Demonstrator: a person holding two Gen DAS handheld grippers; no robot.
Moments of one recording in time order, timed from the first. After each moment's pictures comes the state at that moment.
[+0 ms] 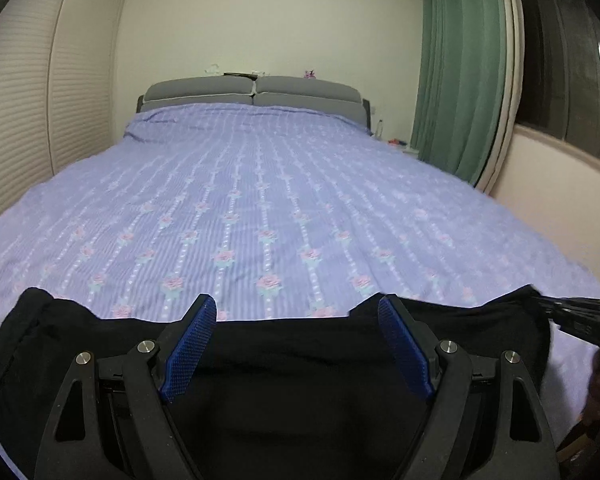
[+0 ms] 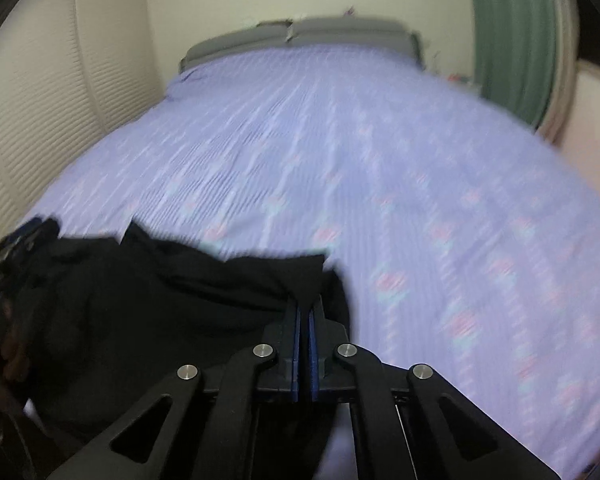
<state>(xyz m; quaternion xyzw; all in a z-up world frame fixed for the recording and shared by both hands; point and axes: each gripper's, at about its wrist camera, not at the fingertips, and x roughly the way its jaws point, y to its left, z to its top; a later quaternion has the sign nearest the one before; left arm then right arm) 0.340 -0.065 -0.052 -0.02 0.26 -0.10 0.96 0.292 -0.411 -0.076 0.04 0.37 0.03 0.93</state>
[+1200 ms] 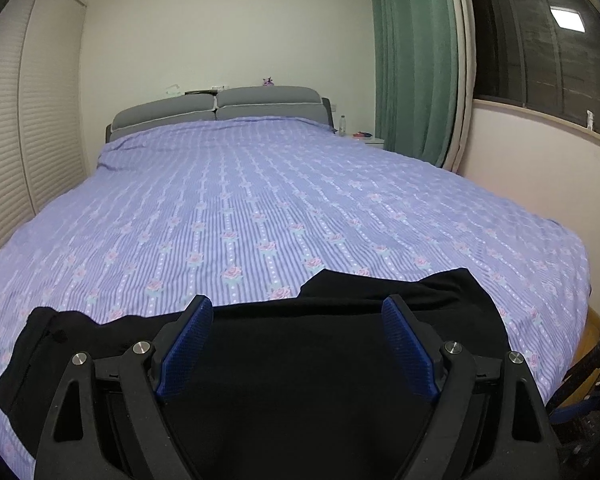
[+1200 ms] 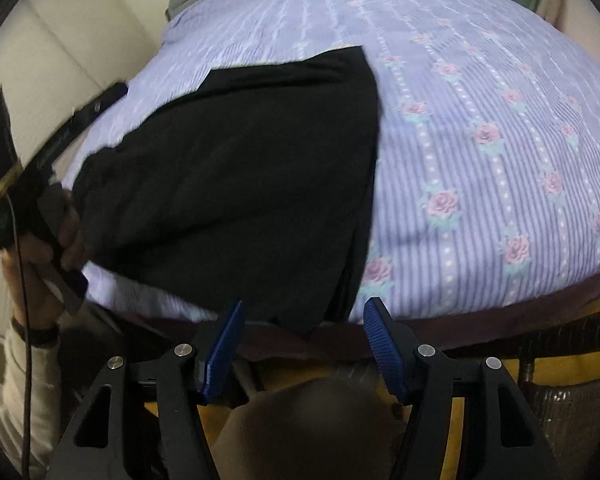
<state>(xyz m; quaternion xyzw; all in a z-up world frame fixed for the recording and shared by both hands) 0.283 -0.089 -0.041 0.04 0.24 -0.14 0.96 0.139 -0.359 -0.131 0.11 0.54 0.08 0.83</state>
